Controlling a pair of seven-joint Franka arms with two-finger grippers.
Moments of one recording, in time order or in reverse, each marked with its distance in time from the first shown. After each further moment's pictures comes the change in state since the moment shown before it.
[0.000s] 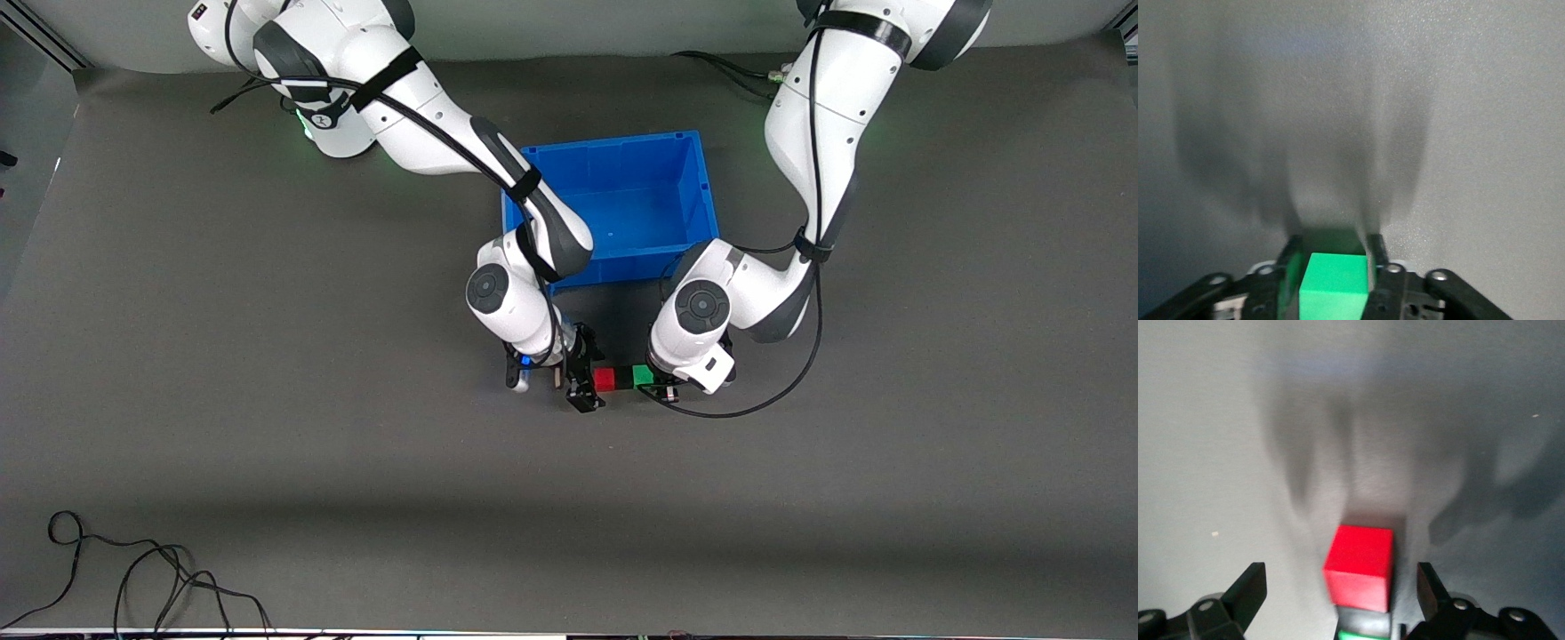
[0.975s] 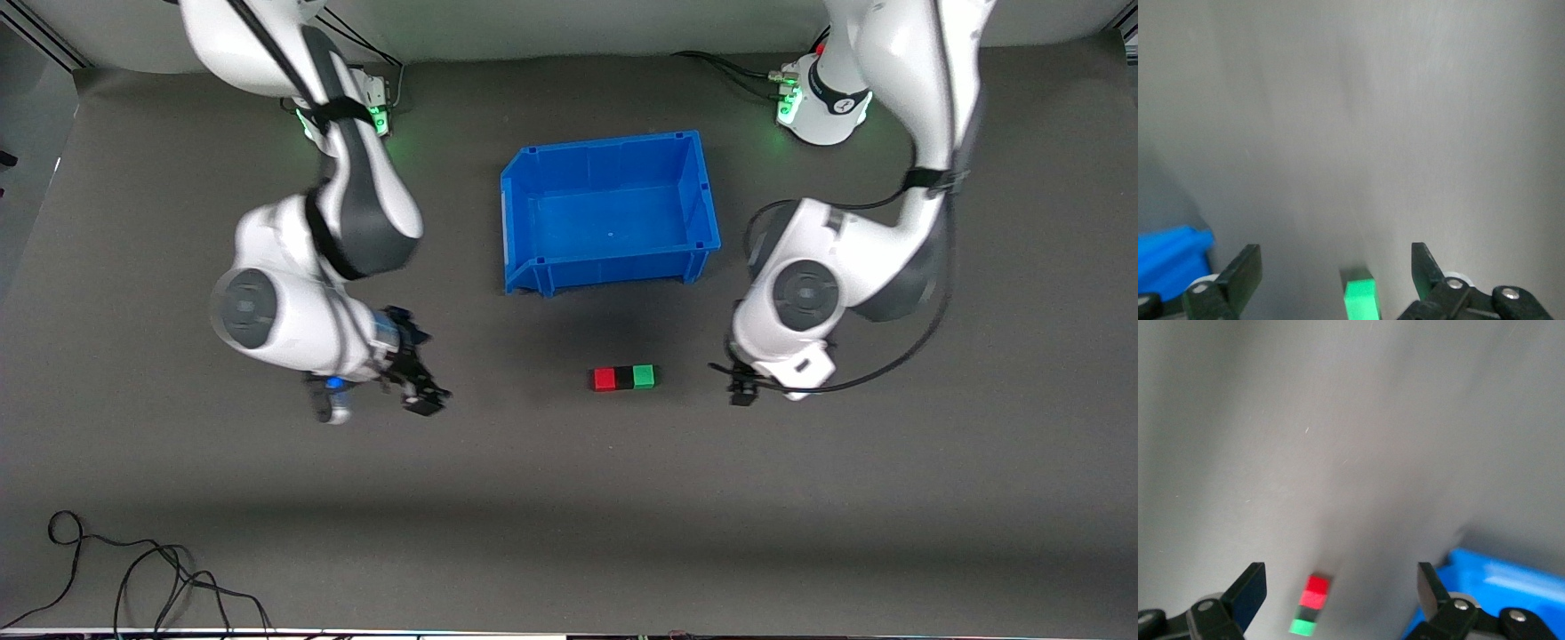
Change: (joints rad) left arm 0.152 -0.289 0.030 0.031 0.023 -0.475 0.424; right arm -0.014 -0.384 -0.470 0.027 -0.187 -0.932 -0.473
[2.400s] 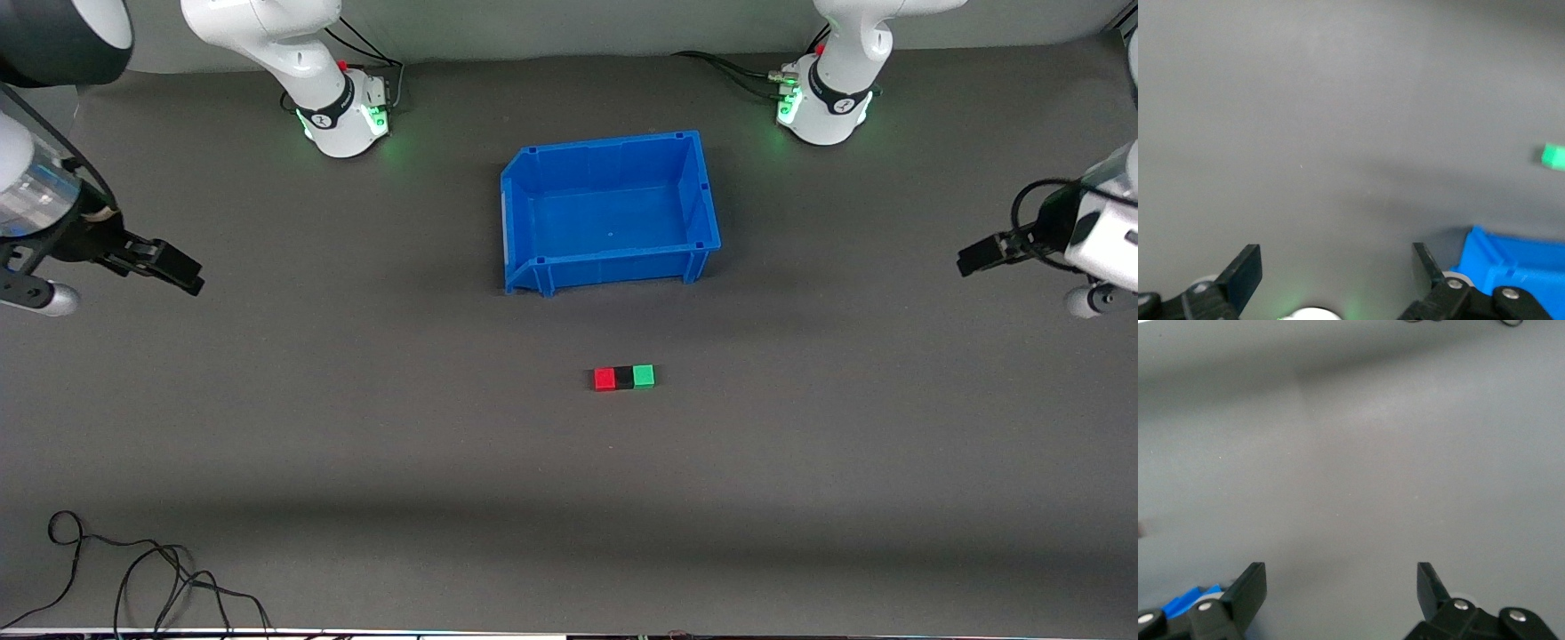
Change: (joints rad) left arm 0.368 -0.414 0.016 0.040 -0.001 -0.470 1.689; right arm -0.659 -0.512 0.545 -0.157 -0.559 -0.171 -0.940
